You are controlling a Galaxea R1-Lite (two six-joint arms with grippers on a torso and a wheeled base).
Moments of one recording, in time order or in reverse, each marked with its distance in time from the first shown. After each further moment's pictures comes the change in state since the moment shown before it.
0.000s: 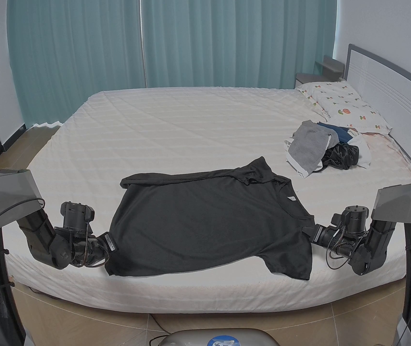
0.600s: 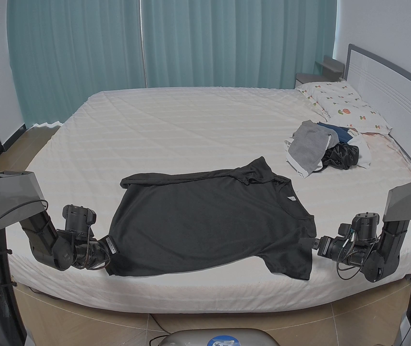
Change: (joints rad) left arm -0.001 0.028 -0.001 0.000 0.000 -0.001; right arm -0.021 -0.094 0.200 -0.002 0.110 -0.035
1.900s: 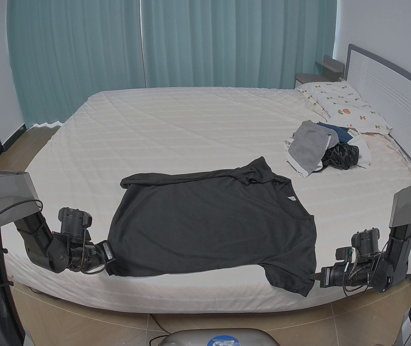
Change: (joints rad) left arm 0.019 -0.029 0.049 0.014 -0.005 0.082; right arm 0.041 -0.089 0.179 0.198 0.005 -0.255
